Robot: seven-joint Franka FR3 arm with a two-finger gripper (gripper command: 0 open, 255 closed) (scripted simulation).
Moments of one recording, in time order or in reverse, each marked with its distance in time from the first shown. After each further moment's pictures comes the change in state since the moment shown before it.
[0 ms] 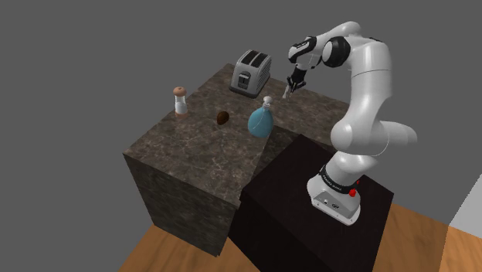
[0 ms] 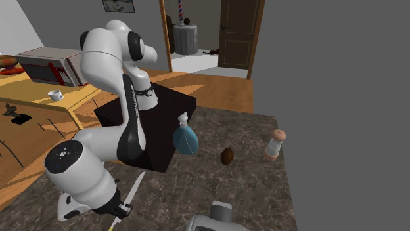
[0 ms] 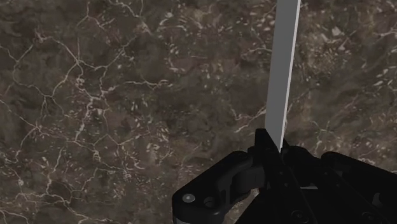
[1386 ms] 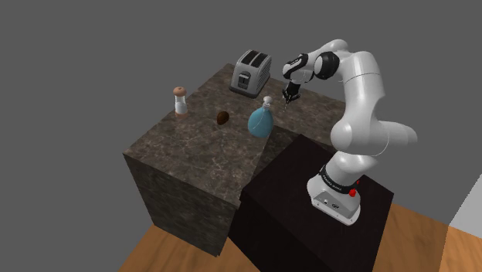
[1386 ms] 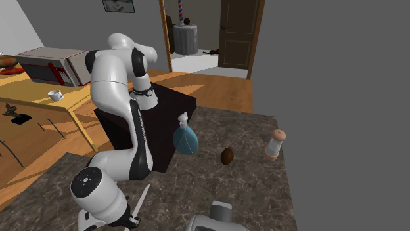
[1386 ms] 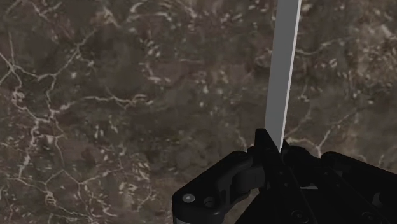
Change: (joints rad) arm -0.008 0.198 0.011 0.088 0.009 0.110 -0.002
